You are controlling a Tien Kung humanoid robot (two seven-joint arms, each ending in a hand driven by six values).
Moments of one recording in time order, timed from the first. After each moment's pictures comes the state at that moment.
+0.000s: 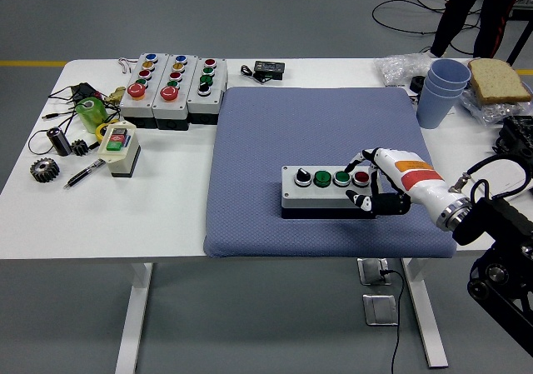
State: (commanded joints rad) left arm -0.07 0.00 -0.58 -0.18 0.74 0.20 0.09; right arm 0.39 -0.37 0.91 1.49 -1.91 -0.06 -0.14
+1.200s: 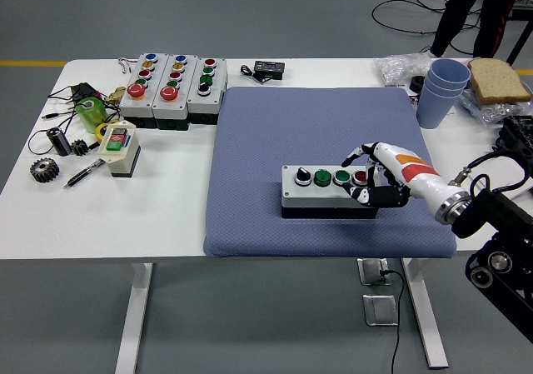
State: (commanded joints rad) left arm -0.07 0.00 -0.59 -0.18 0.76 0.20 0.09; right arm 0.40 -0.38 1.00 1.52 -1.67 -0.06 -0.12
